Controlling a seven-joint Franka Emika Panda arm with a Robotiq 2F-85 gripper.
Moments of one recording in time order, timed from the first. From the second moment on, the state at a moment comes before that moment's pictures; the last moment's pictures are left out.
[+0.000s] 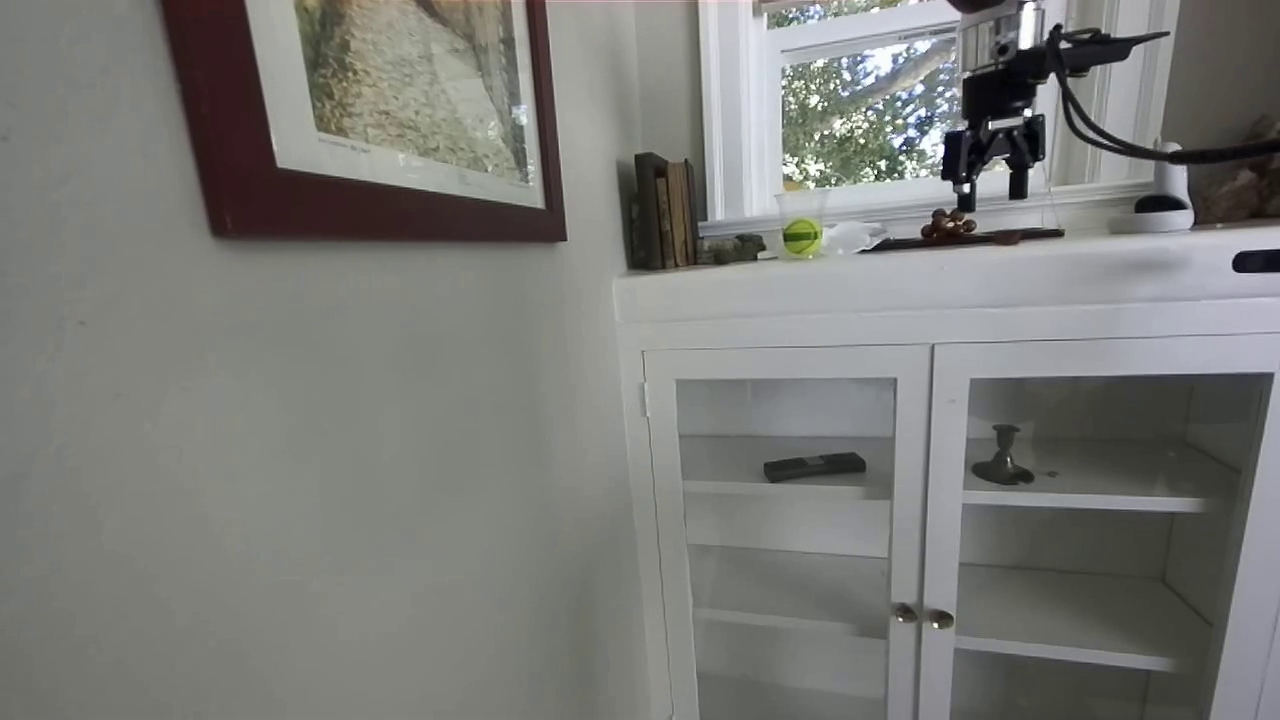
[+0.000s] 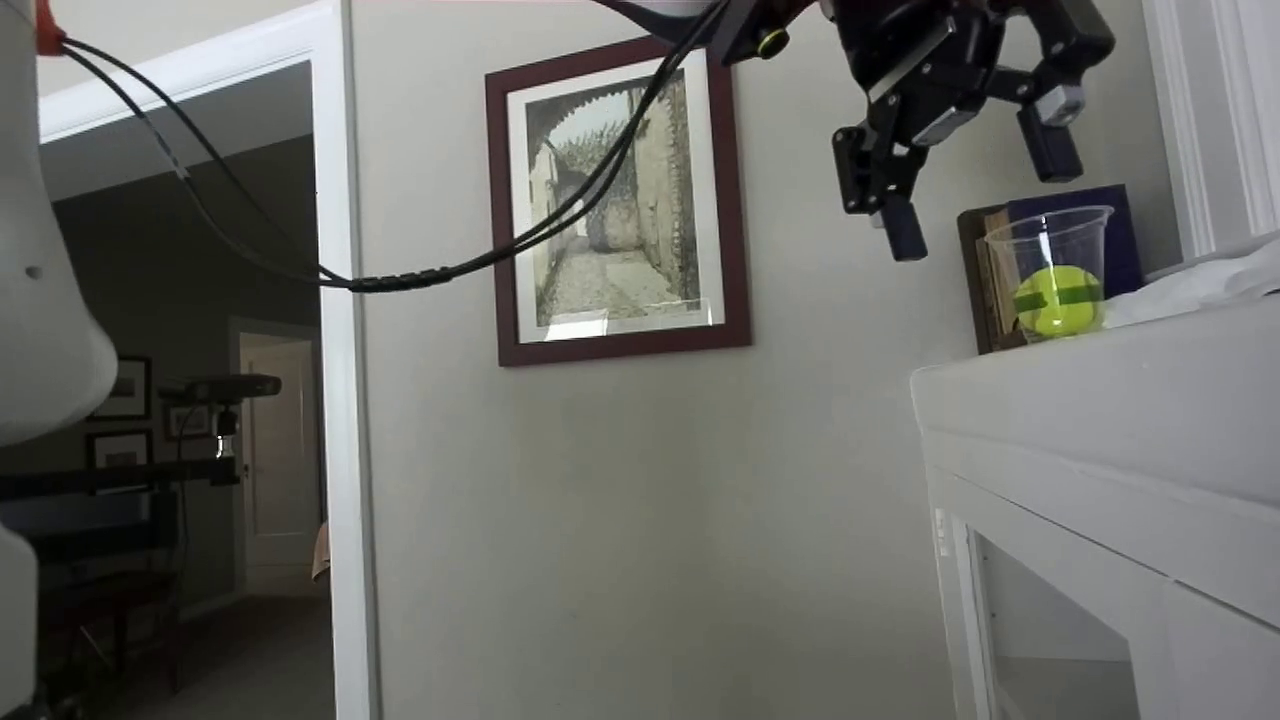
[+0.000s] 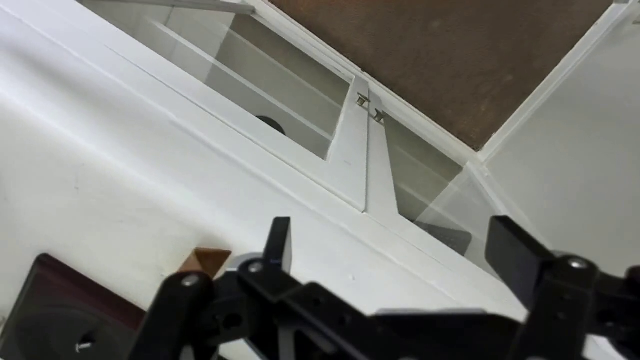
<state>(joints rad) -0.22 -0.02 -0.28 -1.87 -0.14 1.97 -0.18</state>
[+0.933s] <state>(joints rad) -0.32 0.17 -0.32 -1.68 -0.02 1.93 0.11</state>
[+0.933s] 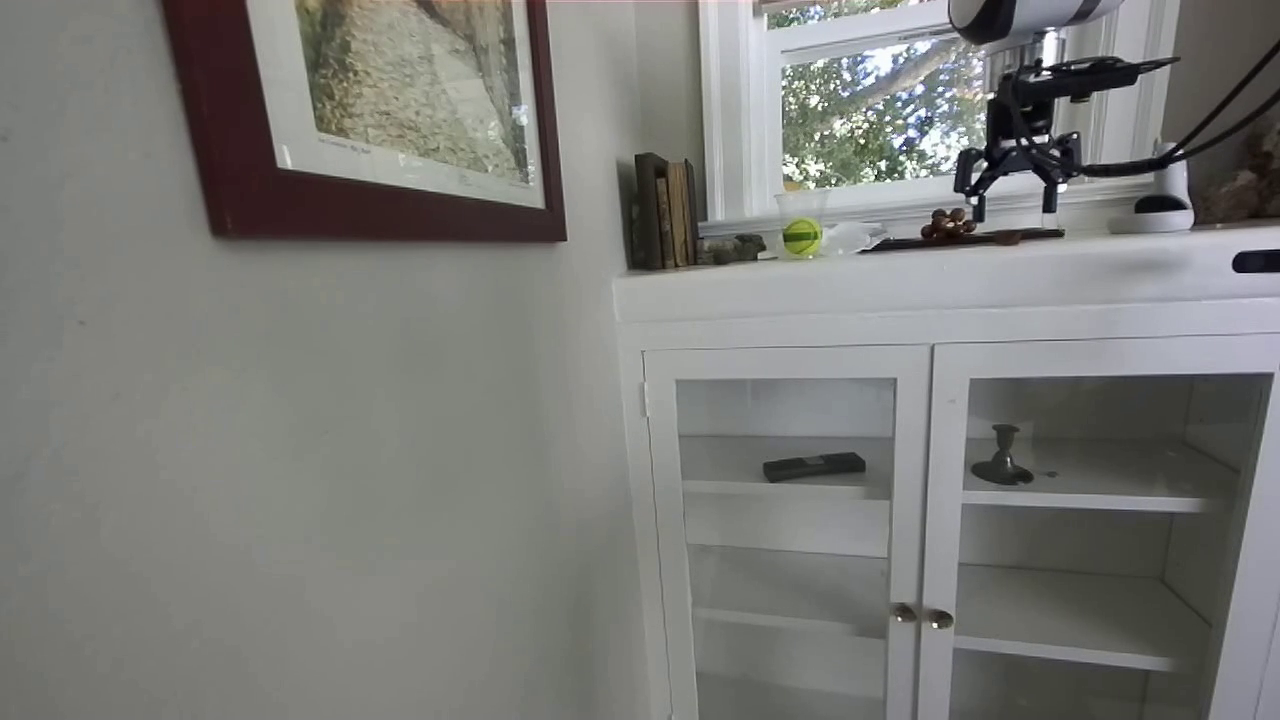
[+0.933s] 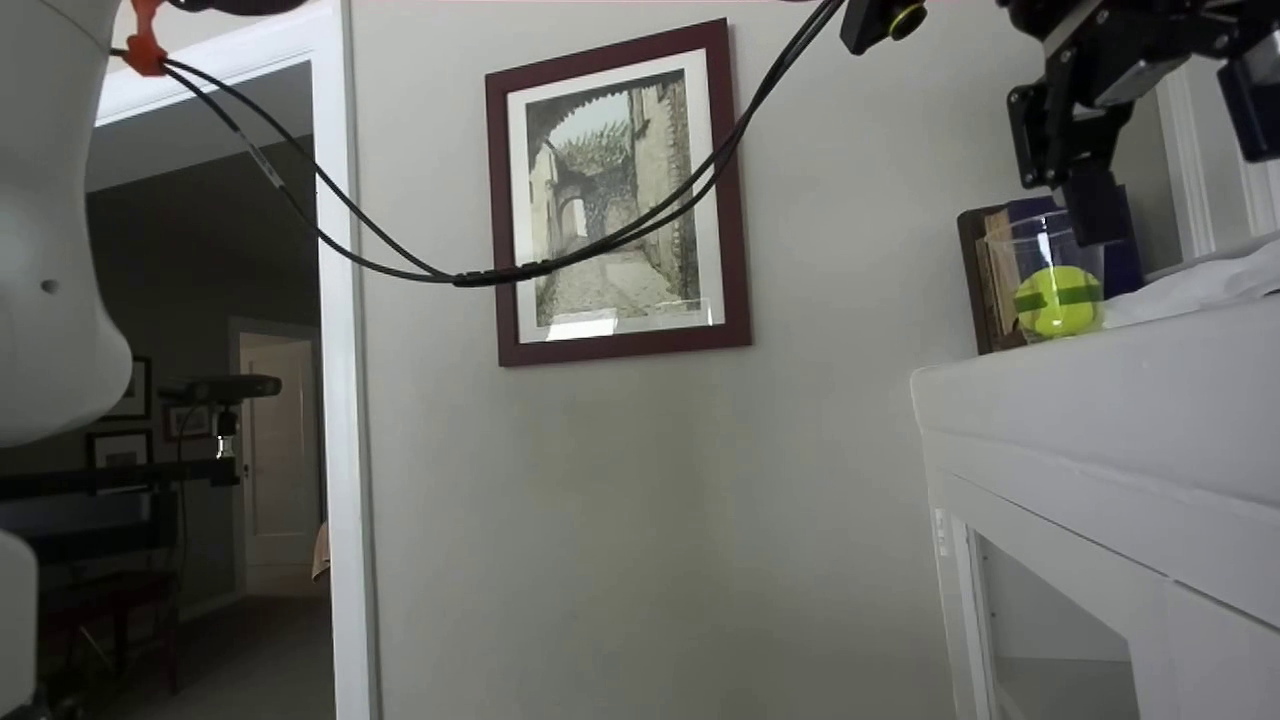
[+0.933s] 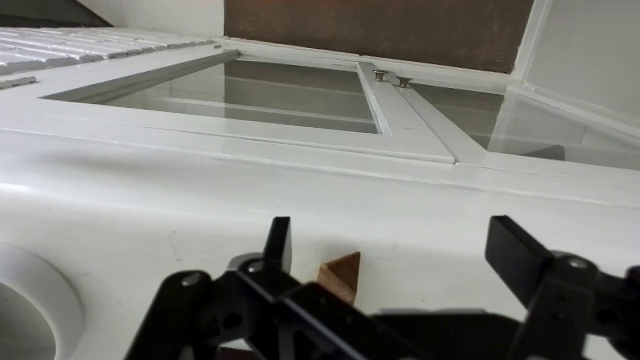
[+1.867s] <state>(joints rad) -0.39 0.32 -0.33 -1.50 0.08 1.88 0.20</state>
